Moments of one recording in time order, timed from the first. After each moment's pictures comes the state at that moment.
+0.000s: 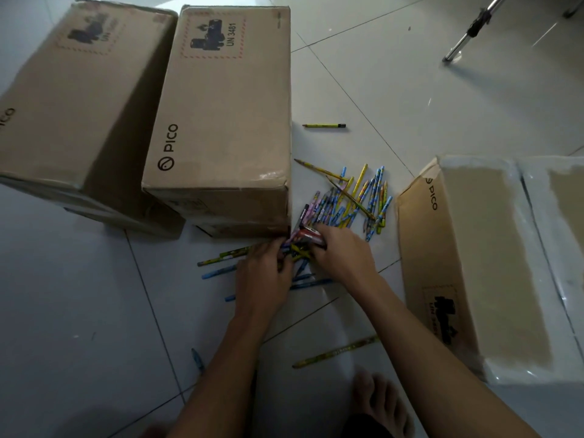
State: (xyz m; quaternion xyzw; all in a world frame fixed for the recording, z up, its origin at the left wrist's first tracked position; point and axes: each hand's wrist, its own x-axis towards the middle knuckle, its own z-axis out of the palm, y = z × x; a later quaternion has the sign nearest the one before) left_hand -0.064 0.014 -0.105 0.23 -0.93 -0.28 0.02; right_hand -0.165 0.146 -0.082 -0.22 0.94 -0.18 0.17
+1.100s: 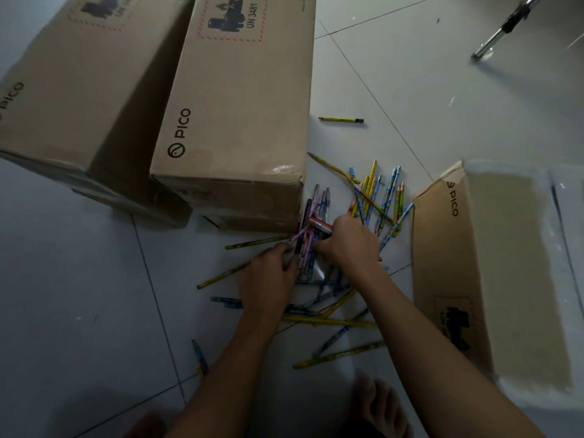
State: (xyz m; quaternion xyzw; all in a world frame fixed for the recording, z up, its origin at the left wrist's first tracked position) left_hand -0.060 0.023 -0.111 0.32 -0.90 -0.28 -0.01; right_hand -0.186 0.125 -0.096 -0.12 0.96 -0.09 0.23
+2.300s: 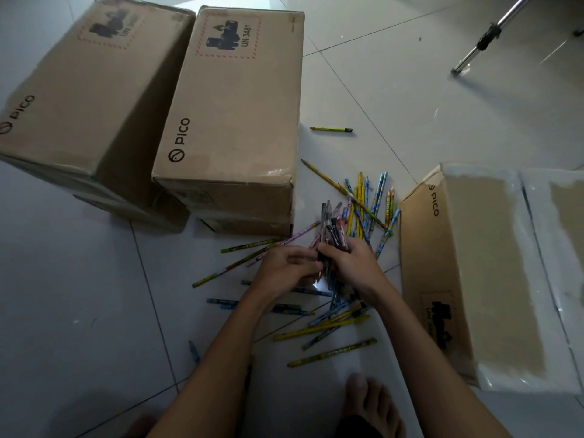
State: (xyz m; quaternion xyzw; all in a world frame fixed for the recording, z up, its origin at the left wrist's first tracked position) left_hand -0.083 0.030 -0.087 0.33 -0.62 -0.70 -0.15; right_hand -0.158 0.173 -0.089 -0.01 0.75 -0.57 0.33
